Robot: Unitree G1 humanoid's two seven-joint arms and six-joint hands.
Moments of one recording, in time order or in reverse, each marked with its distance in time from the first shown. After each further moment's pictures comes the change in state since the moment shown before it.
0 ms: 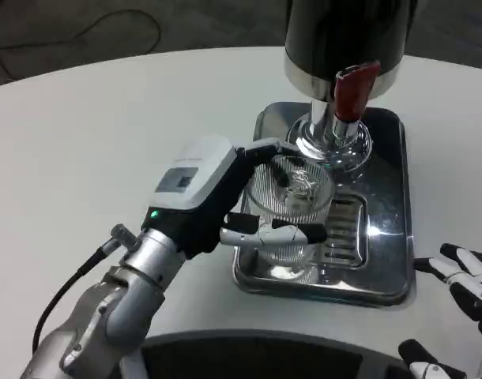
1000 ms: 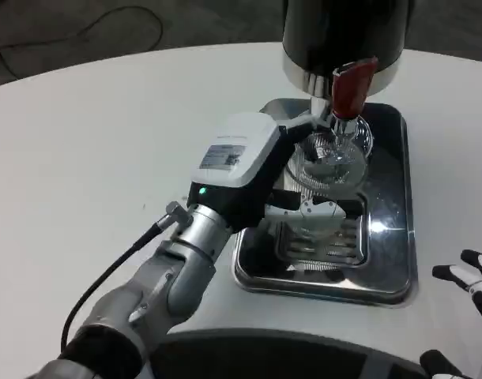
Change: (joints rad) left arm -0.247 -0.101 -0.178 0.337 0.092 0.064 0.278; right arm 0.090 -0.003 -0.115 -0.028 0.096 -0.064 -0.011
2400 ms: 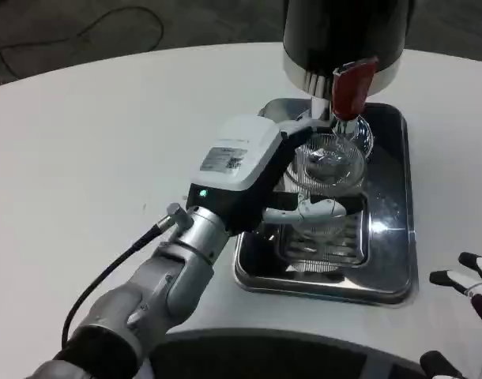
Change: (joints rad) left arm 0.008 0.027 -0.051 -0.031 -0.002 0.052 0.000; right arm 0.011 0.011 -0.008 0.000 0.016 -0.021 0.000
